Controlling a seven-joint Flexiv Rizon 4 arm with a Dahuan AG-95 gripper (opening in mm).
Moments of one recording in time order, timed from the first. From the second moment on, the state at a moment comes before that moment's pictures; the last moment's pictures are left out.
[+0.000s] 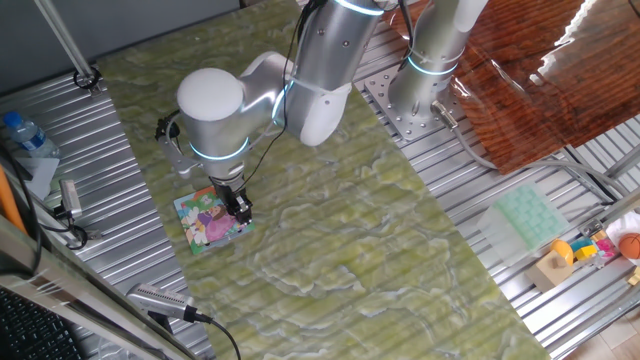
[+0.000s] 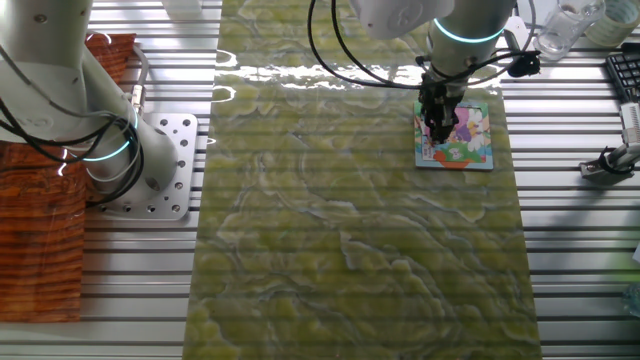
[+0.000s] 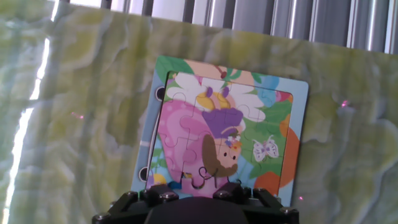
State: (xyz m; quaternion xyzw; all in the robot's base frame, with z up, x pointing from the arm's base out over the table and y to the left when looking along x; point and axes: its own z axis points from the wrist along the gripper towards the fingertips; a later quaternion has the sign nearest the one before) arm 0.575 0.084 0.009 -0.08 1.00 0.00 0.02
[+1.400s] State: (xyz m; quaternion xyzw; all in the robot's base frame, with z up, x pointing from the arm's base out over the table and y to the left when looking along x) arm 0.574 0.082 0.009 -0.08 1.00 -0.01 0.02
